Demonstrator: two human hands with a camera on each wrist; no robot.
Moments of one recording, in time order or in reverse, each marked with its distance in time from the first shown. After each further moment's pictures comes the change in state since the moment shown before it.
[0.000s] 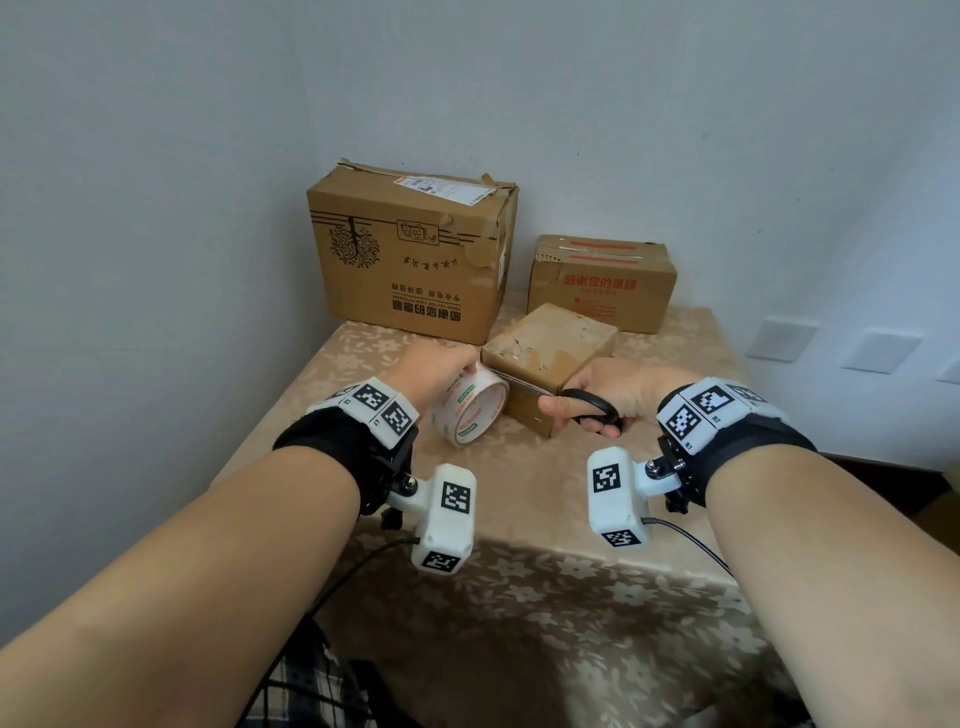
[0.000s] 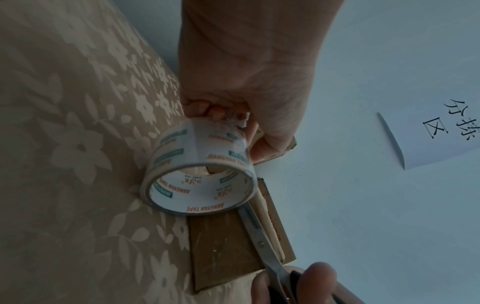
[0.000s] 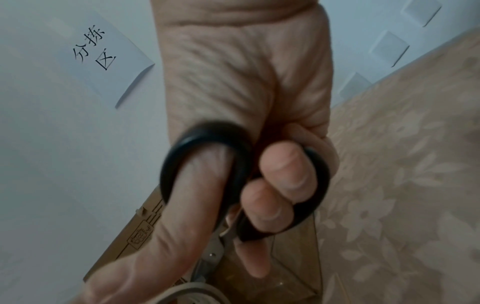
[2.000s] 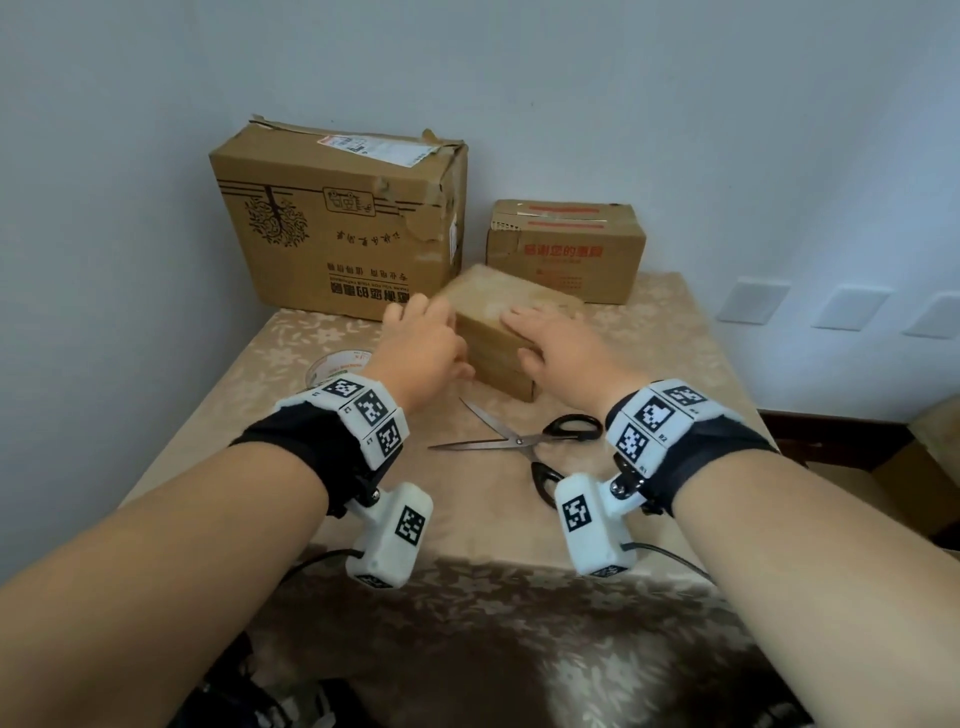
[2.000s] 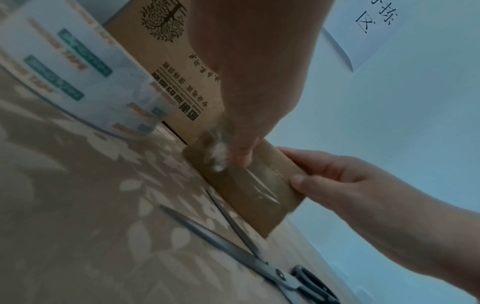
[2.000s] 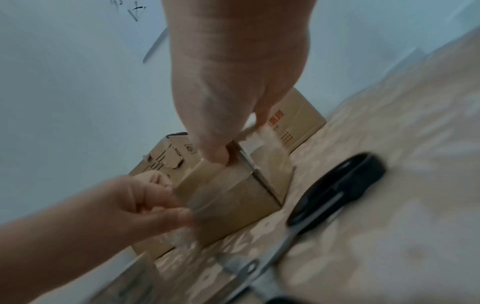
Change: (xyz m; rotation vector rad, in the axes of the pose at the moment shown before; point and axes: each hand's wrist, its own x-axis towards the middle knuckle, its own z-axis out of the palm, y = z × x) left_hand 0.047 -0.004 0.034 1.139 0.035 0.691; right_hand 0.040 0.019 0.006 -0.482 0.546 -0.201
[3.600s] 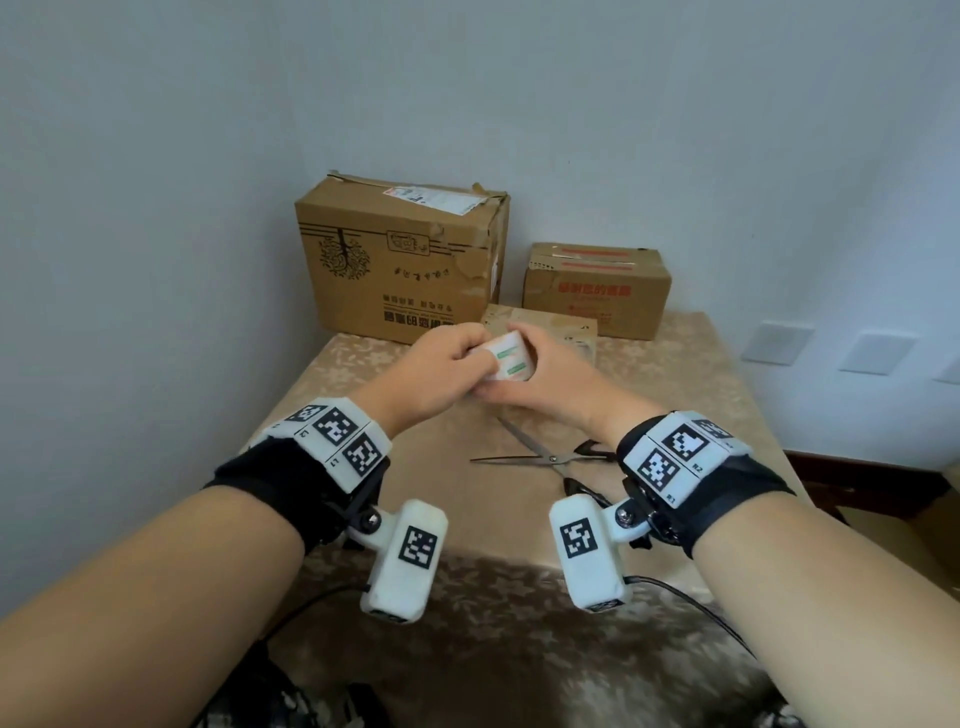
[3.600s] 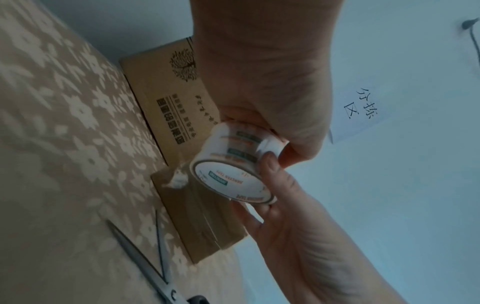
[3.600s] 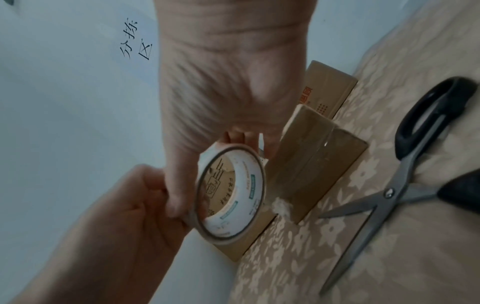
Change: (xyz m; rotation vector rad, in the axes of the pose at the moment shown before) left_hand -0.055 -0.002 -0.056 -0.942 0.045 -0.099; right_hand -0.030 -0.069 -0.028 0.693 -0.015 -0.005
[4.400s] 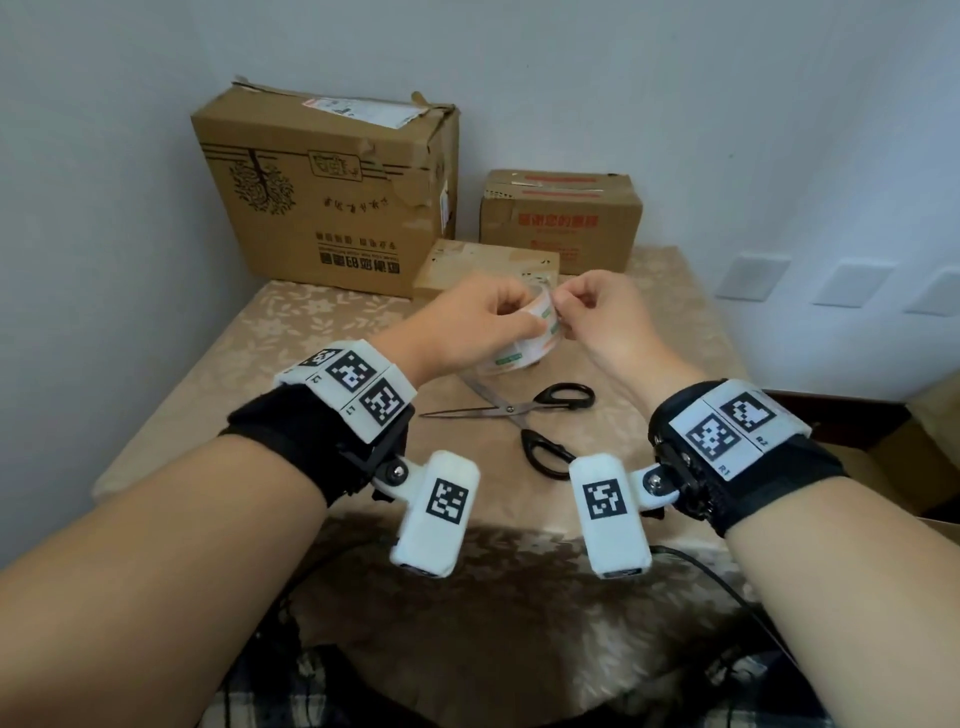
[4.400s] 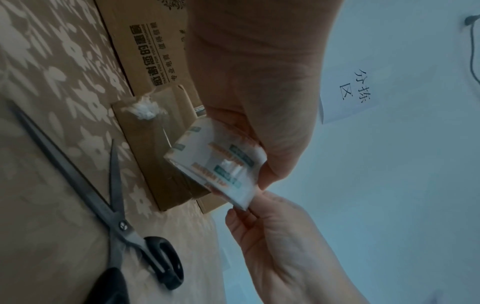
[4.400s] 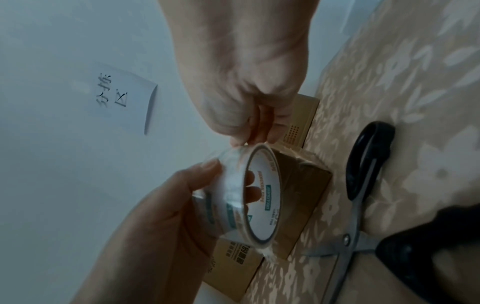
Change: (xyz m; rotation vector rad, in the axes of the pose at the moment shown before) left_hand 0.036 0.016 0.065 -0.062 -0.184 0.060; right_hand 0.000 0.067 -0.032 0.068 0.446 0.164
